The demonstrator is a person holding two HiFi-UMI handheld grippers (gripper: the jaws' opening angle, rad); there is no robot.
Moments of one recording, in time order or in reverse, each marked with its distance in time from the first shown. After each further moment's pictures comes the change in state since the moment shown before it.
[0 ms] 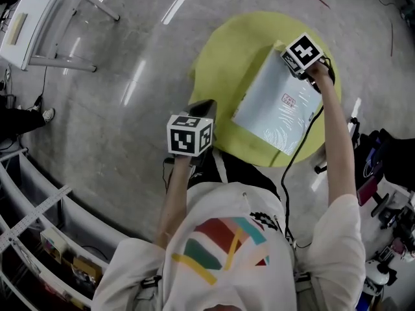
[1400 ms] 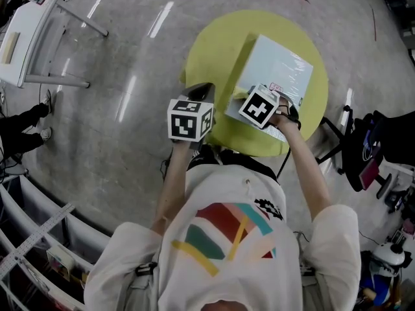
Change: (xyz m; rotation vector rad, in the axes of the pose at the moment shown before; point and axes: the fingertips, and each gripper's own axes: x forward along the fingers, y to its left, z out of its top) left arm -0.001 -0.028 0.048 0.176 -0.095 -0.042; right arm -0.014 0.207 -0.051 -0.115 0.048 0.120
